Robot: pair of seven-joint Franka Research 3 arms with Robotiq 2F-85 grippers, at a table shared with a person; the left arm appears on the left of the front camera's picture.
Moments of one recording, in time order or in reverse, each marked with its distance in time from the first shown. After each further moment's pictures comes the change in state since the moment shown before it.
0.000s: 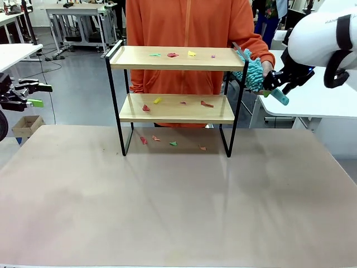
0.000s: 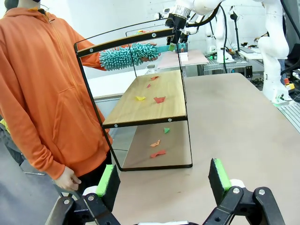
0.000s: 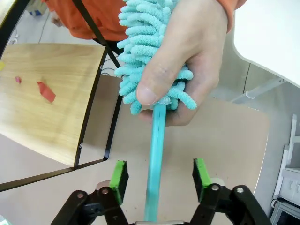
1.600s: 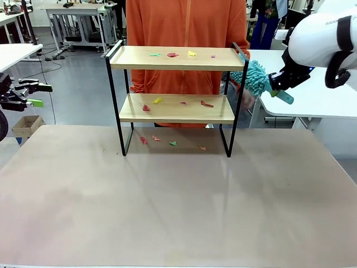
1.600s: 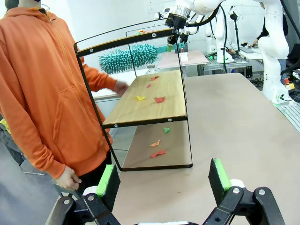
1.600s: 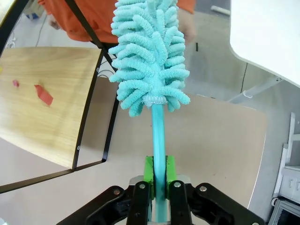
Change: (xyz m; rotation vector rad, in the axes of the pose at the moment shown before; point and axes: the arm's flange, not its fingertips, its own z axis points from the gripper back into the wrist) left arm 0.000 0.000 0.000 0.000 0.000 0.000; right arm 0.000 -0.001 0.001 -0.014 -0.006 -0.014
